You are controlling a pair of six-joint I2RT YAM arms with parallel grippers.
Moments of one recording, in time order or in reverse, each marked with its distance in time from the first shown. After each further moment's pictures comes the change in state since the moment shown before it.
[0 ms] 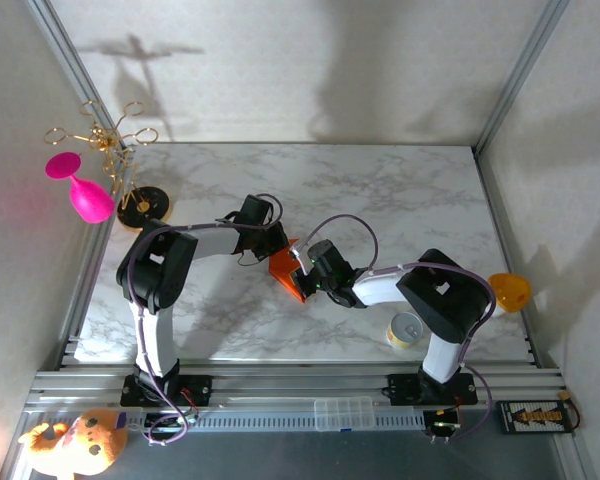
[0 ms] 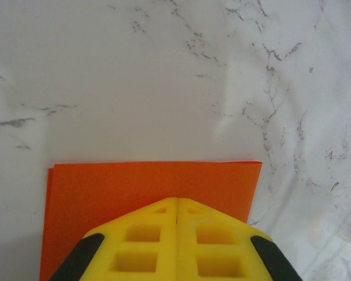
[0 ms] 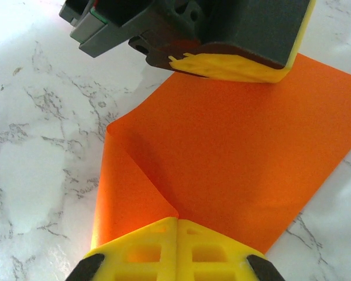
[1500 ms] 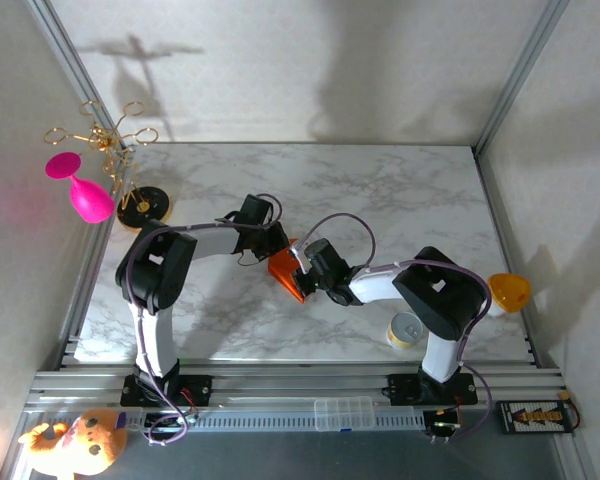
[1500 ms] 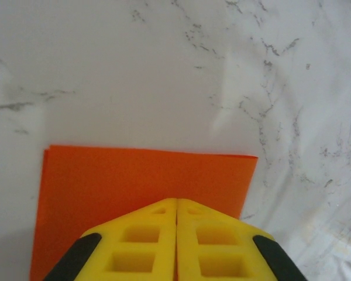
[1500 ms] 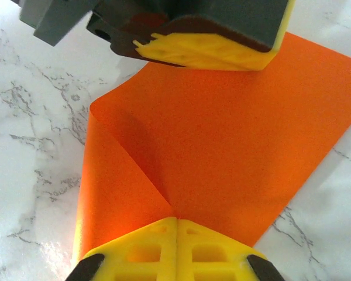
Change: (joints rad) left arm 0.000 -0.022 -0.002 -0.016 0.008 -0.031; right arm 0.000 0.030 0.039 -0.058 0.033 0.014
